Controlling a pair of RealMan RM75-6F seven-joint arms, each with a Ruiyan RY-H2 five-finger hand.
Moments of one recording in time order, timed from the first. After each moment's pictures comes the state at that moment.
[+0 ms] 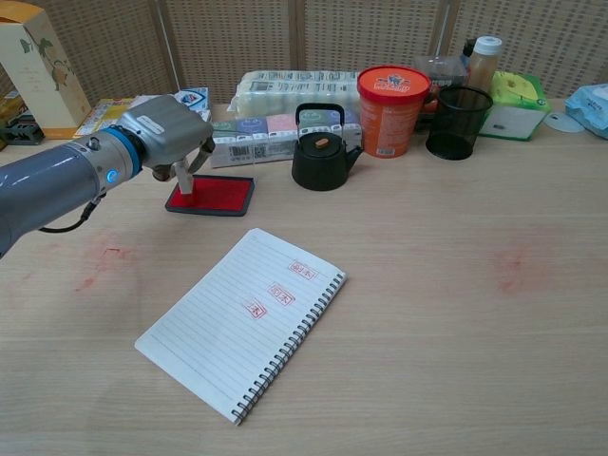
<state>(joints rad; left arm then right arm) -0.89 -1.87 -0.20 -0.80 1.21 0.81 0.68 0.07 -1.01 0.08 -1.77 -1.38 1.38 0.12</state>
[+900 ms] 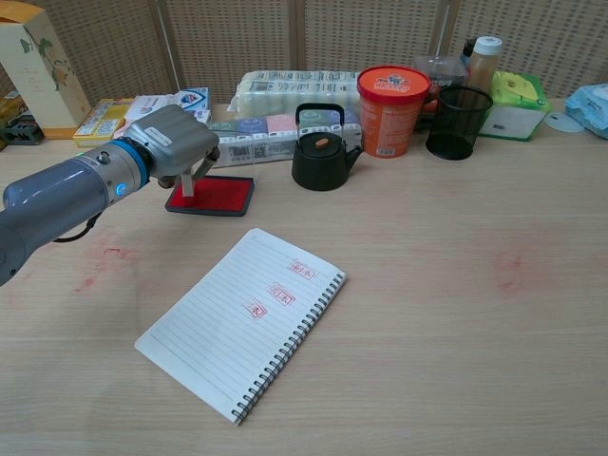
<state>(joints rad) -0.90 -1.93 -0.17 -0.72 1.21 0.82 0.66 0.06 -1.00 0.08 -1.78 -1.40 1.40 0.15</state>
